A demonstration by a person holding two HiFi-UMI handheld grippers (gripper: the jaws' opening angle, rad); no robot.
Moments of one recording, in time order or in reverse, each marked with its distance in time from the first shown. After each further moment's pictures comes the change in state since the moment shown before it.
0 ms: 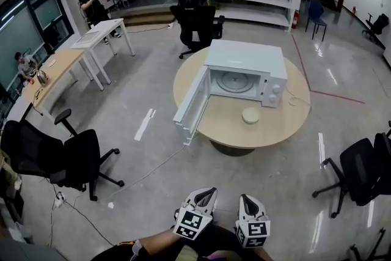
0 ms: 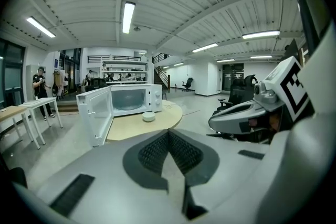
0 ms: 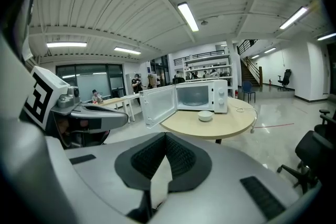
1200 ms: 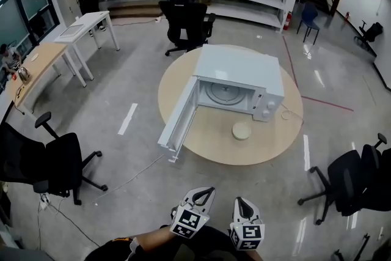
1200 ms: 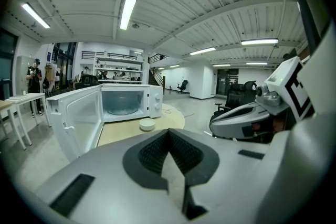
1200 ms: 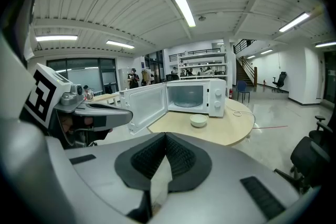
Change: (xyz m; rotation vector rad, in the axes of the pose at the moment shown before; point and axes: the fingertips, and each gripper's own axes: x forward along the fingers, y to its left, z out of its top) left arm 0.096 0.059 0.049 -0.029 -0.012 -0.096; right arm 0.085 -0.050 0.049 -0.016 0.054 -0.083
